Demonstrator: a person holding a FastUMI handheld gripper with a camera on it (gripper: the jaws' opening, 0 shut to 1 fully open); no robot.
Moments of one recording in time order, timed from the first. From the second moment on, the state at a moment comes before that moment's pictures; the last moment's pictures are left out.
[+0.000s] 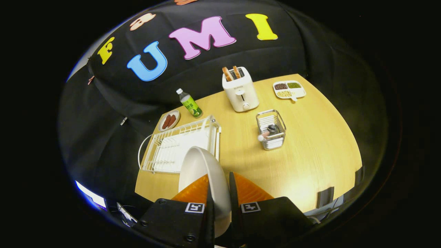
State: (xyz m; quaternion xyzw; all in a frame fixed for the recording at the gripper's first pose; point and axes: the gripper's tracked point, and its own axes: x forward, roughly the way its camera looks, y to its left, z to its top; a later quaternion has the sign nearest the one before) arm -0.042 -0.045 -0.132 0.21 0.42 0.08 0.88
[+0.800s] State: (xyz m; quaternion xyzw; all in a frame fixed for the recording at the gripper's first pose) arm -0.009 -0.090 -0.276 0.23 0.48 0.13 0.84
